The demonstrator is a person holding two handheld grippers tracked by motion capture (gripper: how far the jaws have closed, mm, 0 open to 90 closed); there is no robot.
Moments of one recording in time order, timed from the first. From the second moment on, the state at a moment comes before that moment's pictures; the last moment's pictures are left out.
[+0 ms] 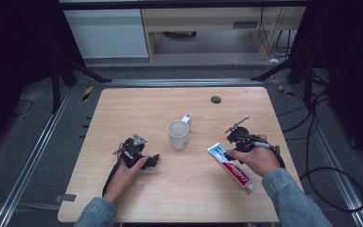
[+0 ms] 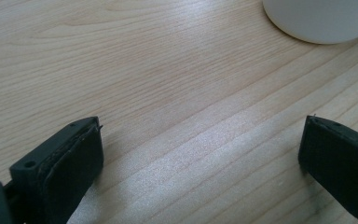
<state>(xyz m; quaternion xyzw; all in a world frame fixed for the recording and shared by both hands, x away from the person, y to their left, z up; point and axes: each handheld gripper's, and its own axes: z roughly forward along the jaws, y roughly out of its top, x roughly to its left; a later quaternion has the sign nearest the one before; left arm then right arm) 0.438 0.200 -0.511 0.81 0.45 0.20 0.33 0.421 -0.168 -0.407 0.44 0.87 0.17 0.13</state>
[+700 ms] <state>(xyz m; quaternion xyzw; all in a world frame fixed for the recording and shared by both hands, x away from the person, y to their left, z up) 0.438 0.200 -0.510 0.81 0.44 0.20 0.33 0.444 -0.142 -0.447 0.46 0.88 0.13 0.07</state>
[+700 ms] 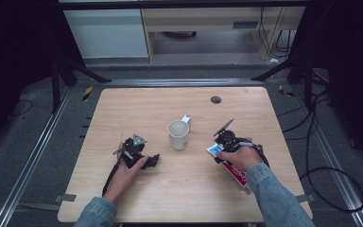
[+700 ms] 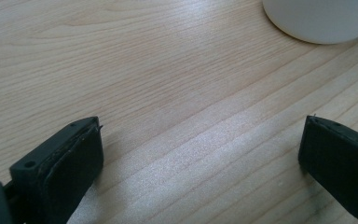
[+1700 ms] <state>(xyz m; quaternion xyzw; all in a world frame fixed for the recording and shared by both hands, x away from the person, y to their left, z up) 0.438 0.199 -0.510 0.81 0.44 0.20 0.33 0.457 -0.148 -0.470 0.47 0.88 0.10 0.04</state>
